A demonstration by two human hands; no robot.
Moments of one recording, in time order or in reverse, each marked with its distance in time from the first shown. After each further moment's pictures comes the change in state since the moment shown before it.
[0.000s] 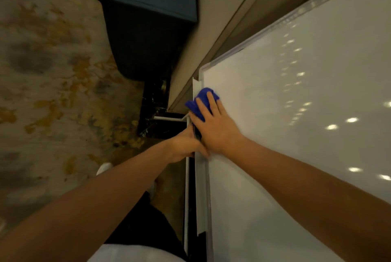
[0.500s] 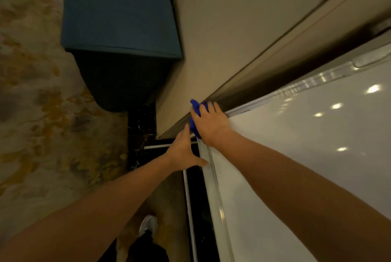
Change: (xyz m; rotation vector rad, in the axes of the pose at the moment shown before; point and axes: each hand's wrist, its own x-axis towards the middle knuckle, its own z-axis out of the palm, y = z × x) left_hand 0.091 0.119 -0.094 0.702 0.039 0.211; right_hand 0.165 0.084 -0.061 -0.022 -0.226 0.254
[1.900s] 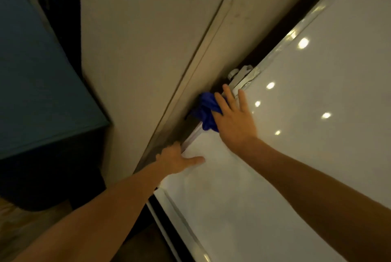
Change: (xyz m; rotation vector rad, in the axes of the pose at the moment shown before) left_hand 0.068 0.157 0.010 0.431 -0.208 0.056; right_hand -0.160 0.166 -0.060 -0.142 0.369 0.612
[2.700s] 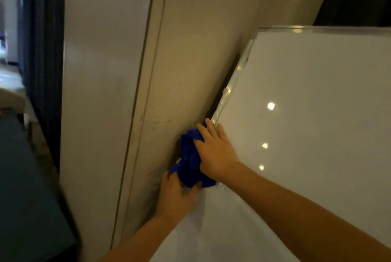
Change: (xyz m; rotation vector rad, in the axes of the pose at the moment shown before) left_hand -0.006 0.194 -0.017 -0.430 0.509 0.730; right_hand 0.022 0.155 -0.062 0.234 0.115 0.175
